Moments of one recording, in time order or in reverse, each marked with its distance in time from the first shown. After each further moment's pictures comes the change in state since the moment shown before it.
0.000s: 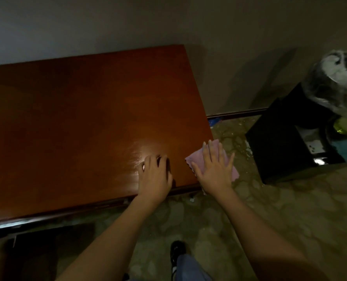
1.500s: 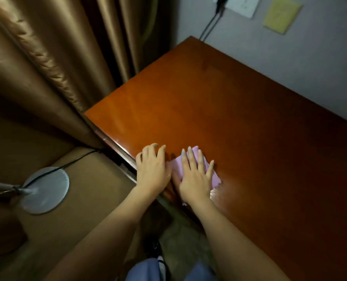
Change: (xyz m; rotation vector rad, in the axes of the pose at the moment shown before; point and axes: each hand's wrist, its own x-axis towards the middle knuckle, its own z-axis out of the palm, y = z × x) left_hand -0.144 -0.601 -0.090 -0.185 0.325 -0.809; right_hand -0.049 -0.688 0.080 -0.189 -0.176 -0.933
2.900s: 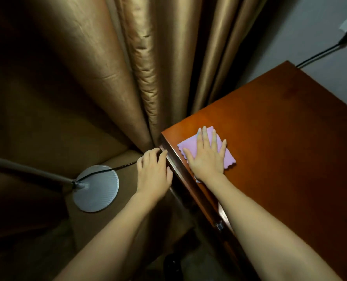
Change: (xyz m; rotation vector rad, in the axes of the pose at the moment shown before) left_hand 0.065 -0.205 -0.032 0.009 0.137 -0.206; right_hand 0.187 -0.184 -0.020 -0.072 0.060 -0.176
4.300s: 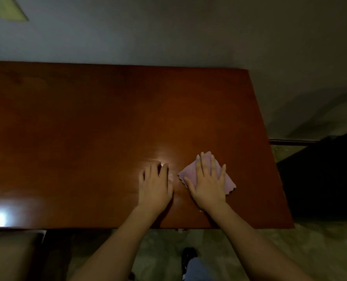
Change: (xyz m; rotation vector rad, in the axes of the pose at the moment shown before) left_hand -0.421 0.529 0.108 0.087 -0.371 0.908; right_hand -0.628 0.456 0.062 0.232 0.007 0.860
